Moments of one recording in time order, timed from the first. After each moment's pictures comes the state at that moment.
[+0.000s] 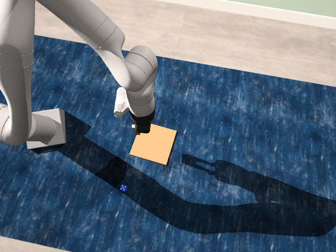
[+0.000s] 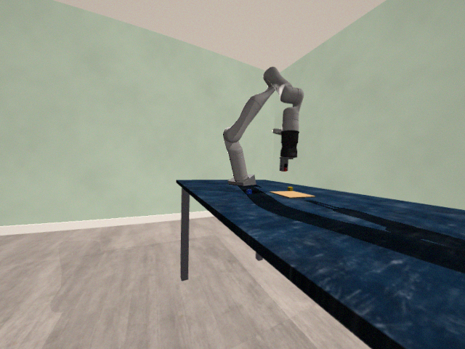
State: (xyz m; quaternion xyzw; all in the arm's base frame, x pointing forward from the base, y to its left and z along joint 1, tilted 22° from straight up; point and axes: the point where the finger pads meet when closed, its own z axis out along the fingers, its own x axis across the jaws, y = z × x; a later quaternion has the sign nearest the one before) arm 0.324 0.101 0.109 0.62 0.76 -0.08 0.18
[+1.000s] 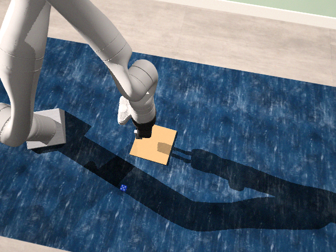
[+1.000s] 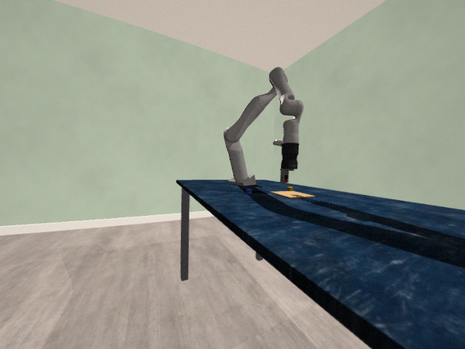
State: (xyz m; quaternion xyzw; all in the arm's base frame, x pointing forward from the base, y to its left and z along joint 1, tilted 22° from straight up) arm 0.334 0.089 0.057 0.62 0.76 -0.07 0.18
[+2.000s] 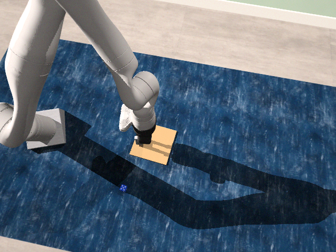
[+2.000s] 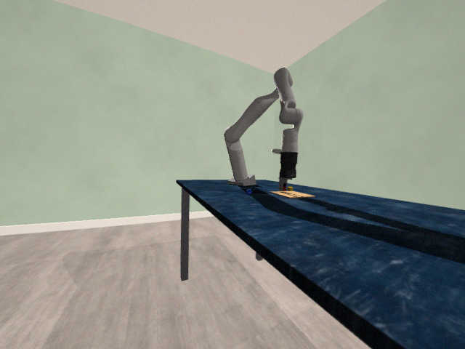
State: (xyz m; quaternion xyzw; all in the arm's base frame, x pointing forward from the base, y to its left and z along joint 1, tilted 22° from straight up) arm 0.340 0.070 0.021 0.62 0.76 -0.08 0.18
